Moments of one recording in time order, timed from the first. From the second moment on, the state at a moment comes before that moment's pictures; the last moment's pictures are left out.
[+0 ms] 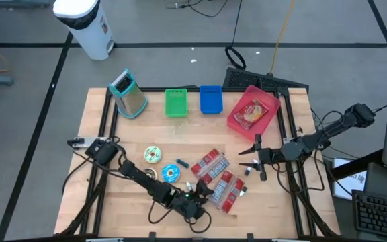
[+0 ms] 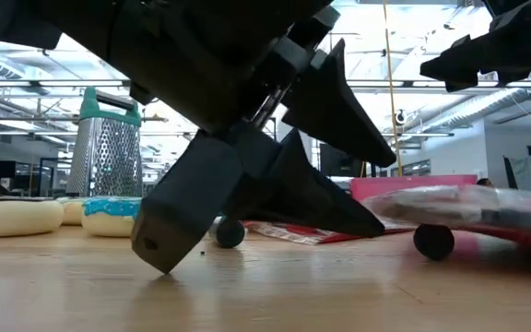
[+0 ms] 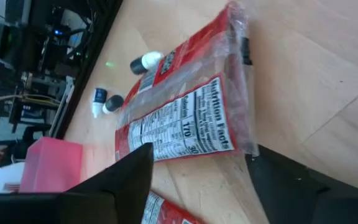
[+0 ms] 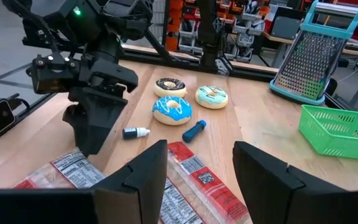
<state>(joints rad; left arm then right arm) -0.53 2.20 1.32 0.23 -0.58 0.65 0.46 0.70 0.22 0.31 0.39 -0.04</state>
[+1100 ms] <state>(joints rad) -0.42 1.86 1.32 0.12 -0.68 0.29 0.46 0.70 0.22 0.31 0.41 -0.05</state>
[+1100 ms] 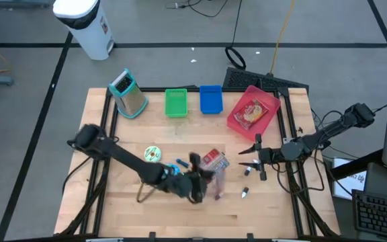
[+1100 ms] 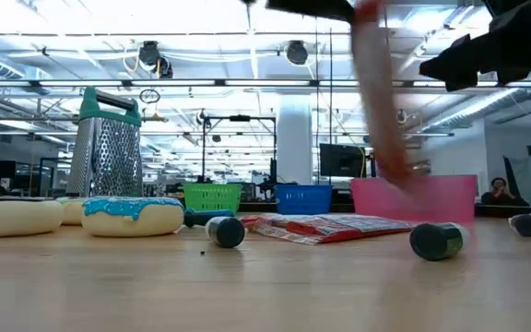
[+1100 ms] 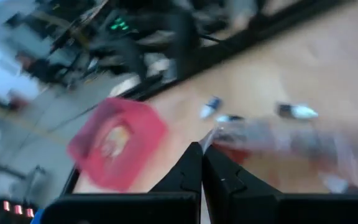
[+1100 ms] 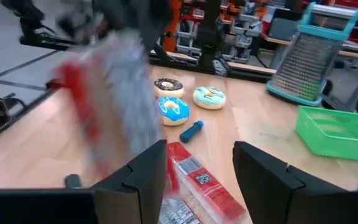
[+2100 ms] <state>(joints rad) -0.11 1.74 1.32 -0.09 -0.81 -0.06 0.33 1.04 0.22 0.64 0.66 0.16</state>
